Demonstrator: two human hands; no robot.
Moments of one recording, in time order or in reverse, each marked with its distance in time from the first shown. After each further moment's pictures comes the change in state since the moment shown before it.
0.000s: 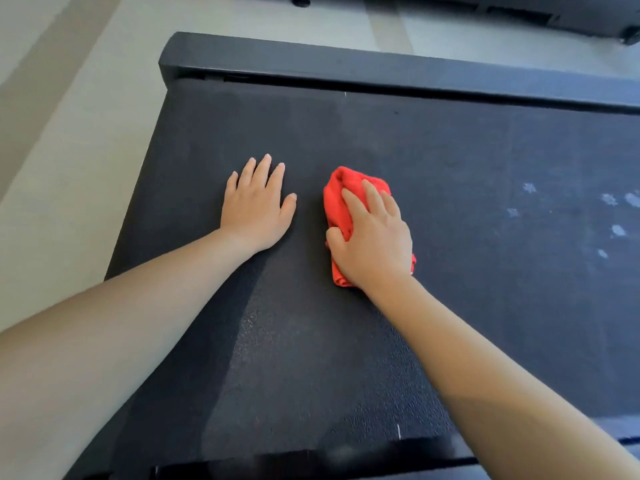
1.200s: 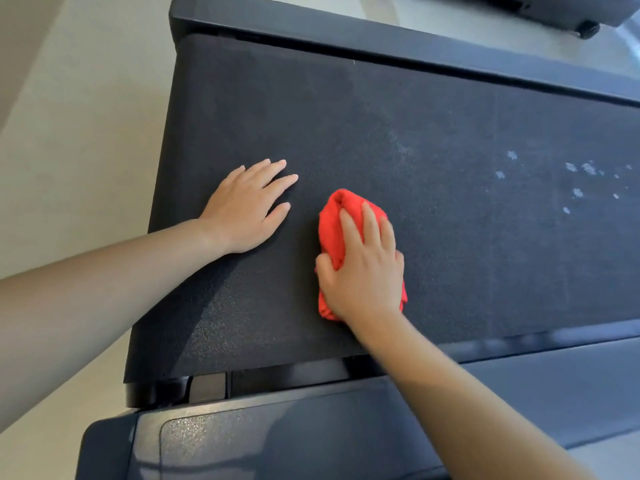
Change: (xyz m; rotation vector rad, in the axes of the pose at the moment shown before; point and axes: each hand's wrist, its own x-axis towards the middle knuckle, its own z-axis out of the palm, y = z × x) left_hand -0.082 -0.066 -0.015 -0.116 -0.024 0.394; right_hand -0.120 -0.080 0.006 -0.084 0.005 0.159
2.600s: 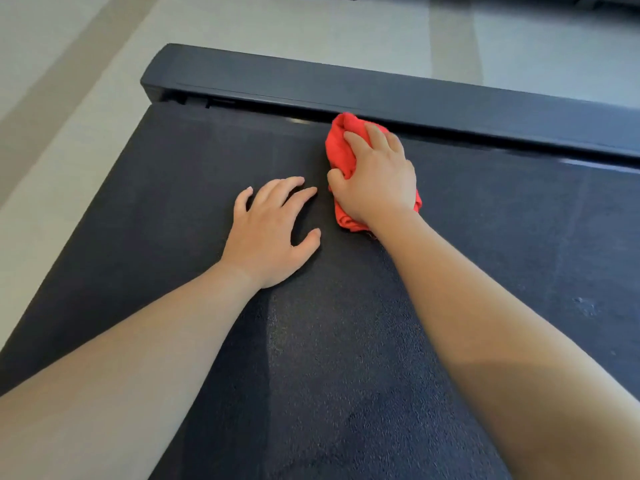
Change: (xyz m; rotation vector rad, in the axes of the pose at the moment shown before) left_hand 0.209 0.049 0.034 0.033 0.144 -0.396; right_hand 0.364 0.084 0.011 0.150 -0.021 -0.347
